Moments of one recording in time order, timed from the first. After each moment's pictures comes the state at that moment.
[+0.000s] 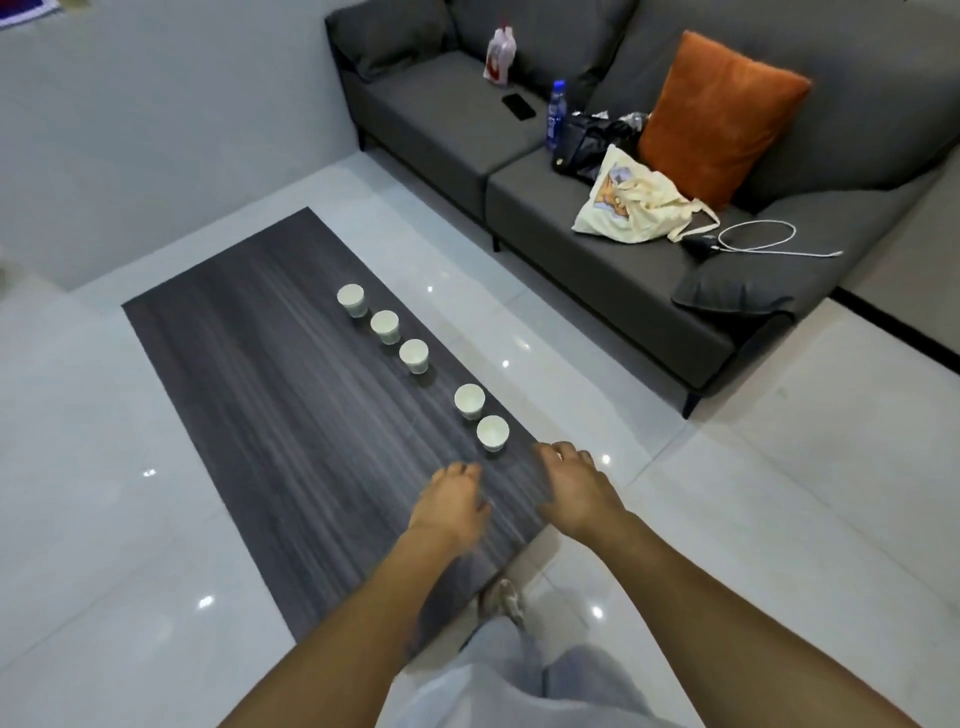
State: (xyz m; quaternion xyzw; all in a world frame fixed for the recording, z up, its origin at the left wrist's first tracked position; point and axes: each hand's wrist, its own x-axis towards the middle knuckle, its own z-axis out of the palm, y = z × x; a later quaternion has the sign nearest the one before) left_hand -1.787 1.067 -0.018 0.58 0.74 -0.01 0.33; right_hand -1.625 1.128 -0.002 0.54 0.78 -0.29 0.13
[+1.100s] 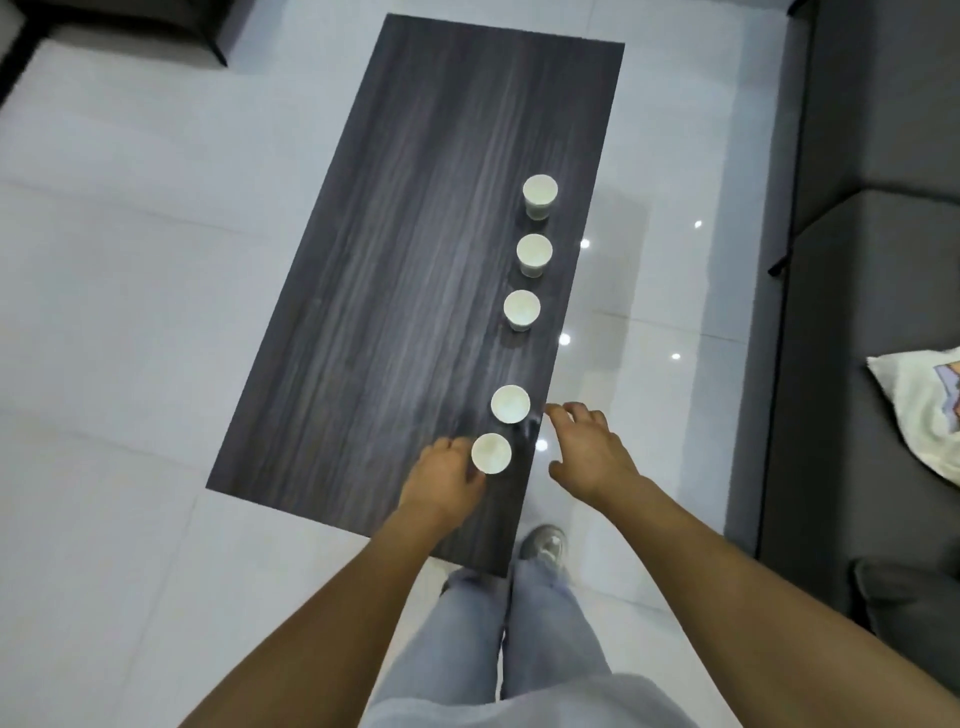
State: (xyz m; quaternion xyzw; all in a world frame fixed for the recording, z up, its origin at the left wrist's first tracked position) left_hand -1.749 1.250 -0.098 0.08 0.91 0.15 0.37; right_hand -1.715 1.438 -0.101 0.12 0.93 -0.21 0.29
